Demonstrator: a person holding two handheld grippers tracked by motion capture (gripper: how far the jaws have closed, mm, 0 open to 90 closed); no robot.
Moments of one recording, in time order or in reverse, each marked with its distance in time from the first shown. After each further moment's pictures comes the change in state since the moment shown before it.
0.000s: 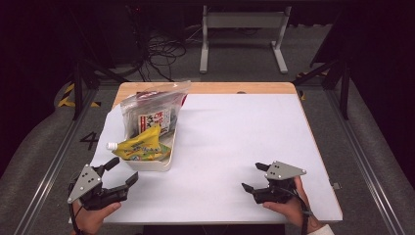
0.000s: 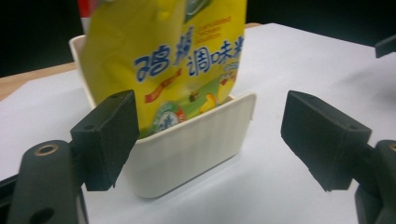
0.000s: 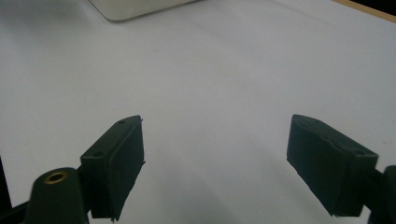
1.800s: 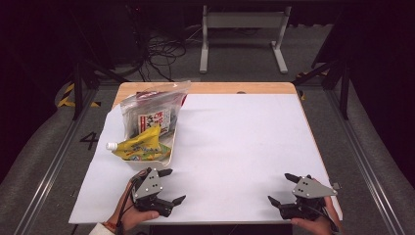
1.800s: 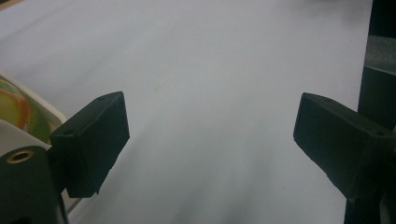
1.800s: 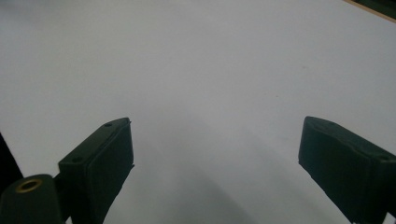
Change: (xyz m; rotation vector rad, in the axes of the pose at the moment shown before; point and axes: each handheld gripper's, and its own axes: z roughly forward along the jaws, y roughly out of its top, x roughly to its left) left arm -0.070 -0.003 0.085 0.247 -0.349 0.240; right arm -0.009 -0.049 -0.056 0.038 -0.136 -0.028
